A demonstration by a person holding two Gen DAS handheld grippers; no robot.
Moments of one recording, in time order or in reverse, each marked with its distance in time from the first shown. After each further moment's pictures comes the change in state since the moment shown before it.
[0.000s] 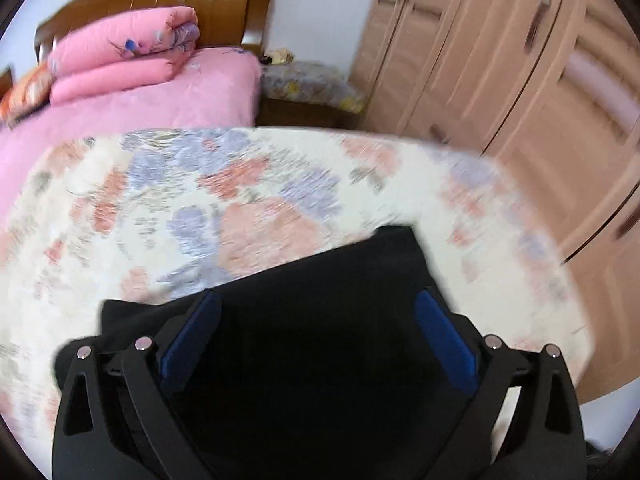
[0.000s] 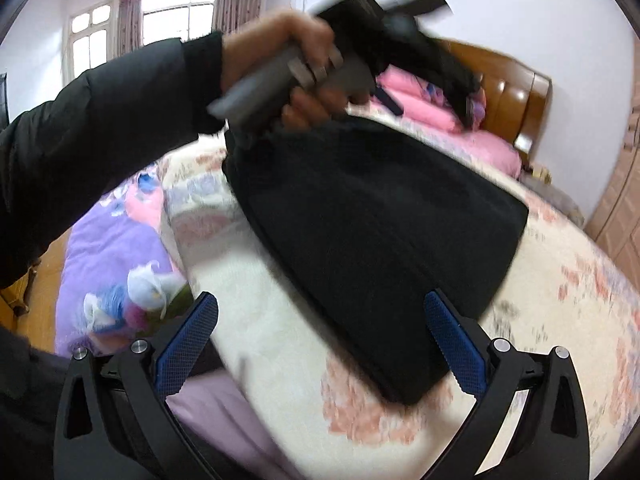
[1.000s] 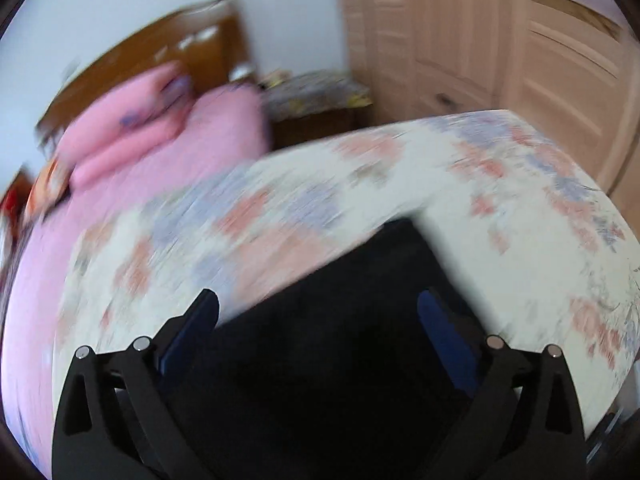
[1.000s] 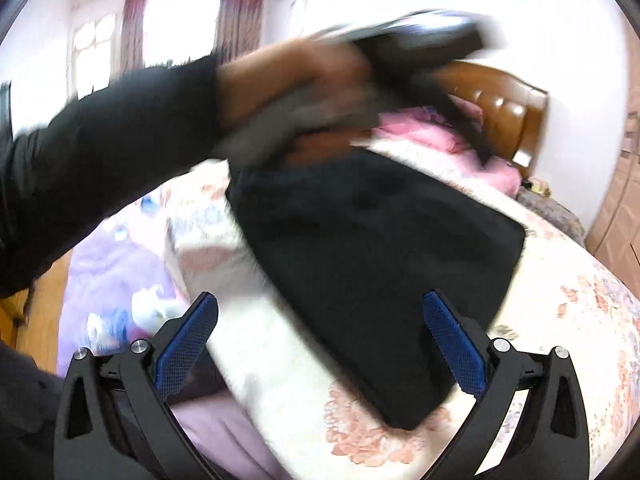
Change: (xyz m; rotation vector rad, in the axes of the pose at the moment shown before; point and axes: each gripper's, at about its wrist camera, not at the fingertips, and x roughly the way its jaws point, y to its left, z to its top) left arm -0.019 -0.039 -0.003 0.192 -0.053 0.179; right arm -0.014 -0.006 0.005 0.053 -0.091 0.009
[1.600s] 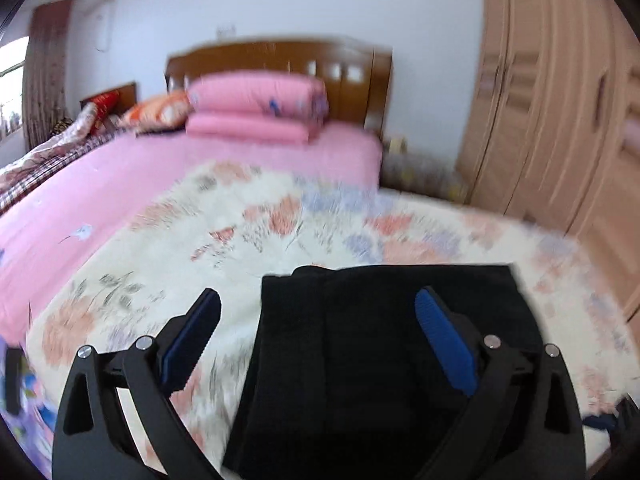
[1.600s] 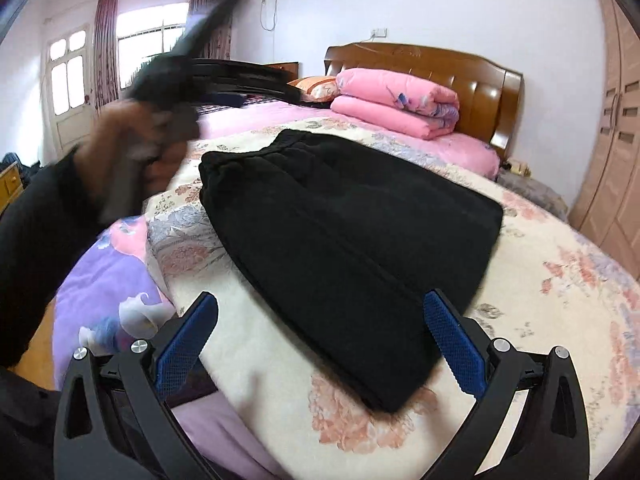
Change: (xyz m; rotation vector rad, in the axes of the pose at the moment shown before) left arm -0.106 0.085 -0.138 -0.461 -0.348 0.155; right arm -0.002 -0.004 -0.001 0.047 0.037 -0.076
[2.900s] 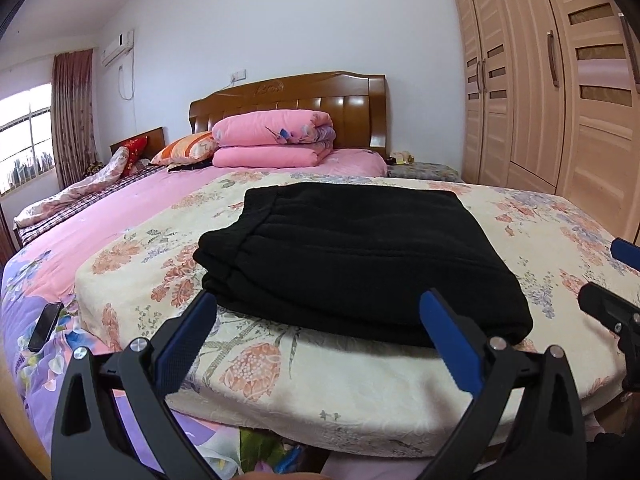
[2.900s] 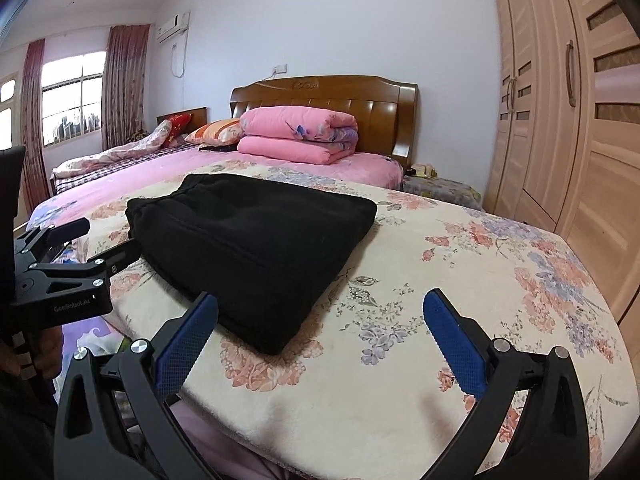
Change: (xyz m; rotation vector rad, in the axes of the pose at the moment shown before) left arm -0.103 -0.090 -0.136 0.121 -0.082 0.149; right arm -0.069 -0.034 -0.042 0.183 -0.138 -0.294
